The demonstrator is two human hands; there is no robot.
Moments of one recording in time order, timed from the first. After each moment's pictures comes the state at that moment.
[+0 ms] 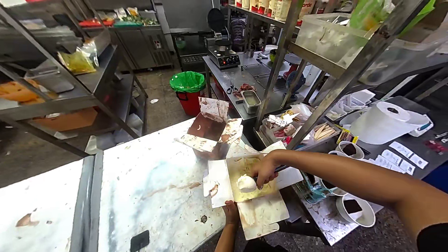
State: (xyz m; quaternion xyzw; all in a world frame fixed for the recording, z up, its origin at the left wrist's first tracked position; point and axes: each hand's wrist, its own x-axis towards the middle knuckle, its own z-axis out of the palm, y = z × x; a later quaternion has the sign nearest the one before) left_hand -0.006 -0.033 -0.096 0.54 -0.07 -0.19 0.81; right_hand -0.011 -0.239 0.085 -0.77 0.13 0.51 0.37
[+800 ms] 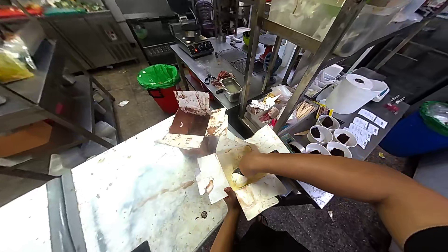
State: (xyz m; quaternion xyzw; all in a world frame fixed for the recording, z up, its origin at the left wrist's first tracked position) left_hand -0.009 -0.036 -0.067 0.55 -0.07 -0.19 0.81; right_hand 0.008 -0.166 0.095 -0.85 0.18 0.49 0.04
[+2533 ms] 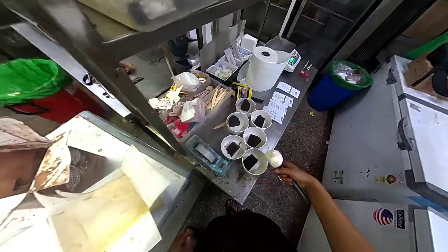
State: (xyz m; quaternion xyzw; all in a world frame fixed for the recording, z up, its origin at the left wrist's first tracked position) left_hand -0.151 0.004 -0.144 0.70 -0.50 -0.18 0.47; right_hand -0.540 -0.273 -0.045 -0.42 0.52 -0.14 0.73
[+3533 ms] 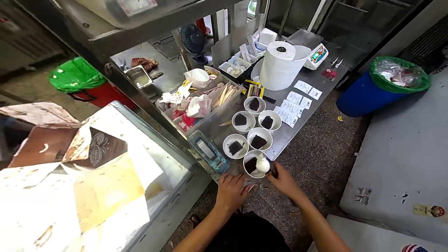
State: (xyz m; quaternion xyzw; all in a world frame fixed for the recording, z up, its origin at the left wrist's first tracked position) left_hand -0.288 -0.181 -0.105 0.62 -0.75 0.00 0.22; right_hand -0.515 -0.272 -0.072 -0.68 0.59 -0.10 0.43
